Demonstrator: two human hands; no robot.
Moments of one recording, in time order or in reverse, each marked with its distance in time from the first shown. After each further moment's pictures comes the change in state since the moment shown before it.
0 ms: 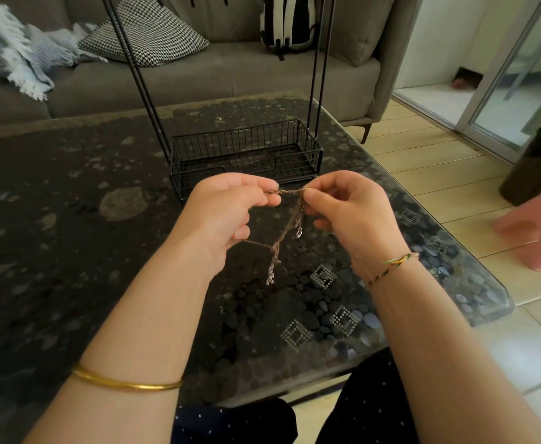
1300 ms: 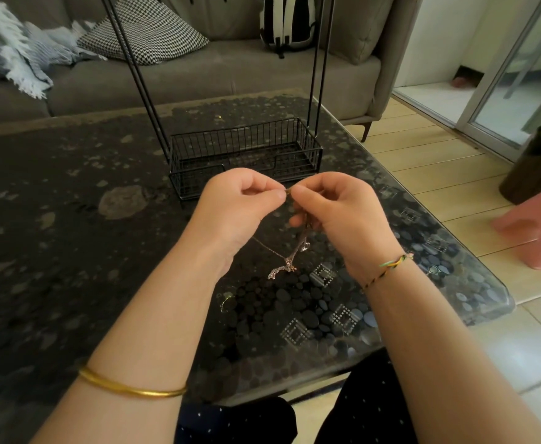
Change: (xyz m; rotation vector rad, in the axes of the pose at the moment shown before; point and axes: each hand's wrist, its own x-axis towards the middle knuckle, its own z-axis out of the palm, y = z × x) left_hand 0.000 -0.007 0.007 0.225 0.000 0.223; right_hand -0.002 0.000 0.006 0.053 -0.098 -0.025
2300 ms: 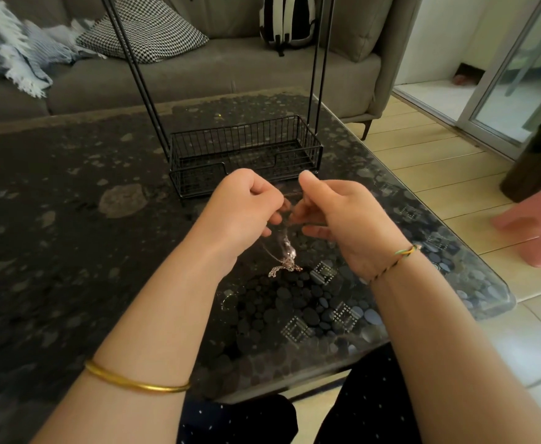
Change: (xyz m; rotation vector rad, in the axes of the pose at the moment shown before) left_hand 0.000 0.004 0.004 0.094 -0.050 -0.048; right_hand 0.002 -0.004 -0.001 0.024 -0.067 0.166
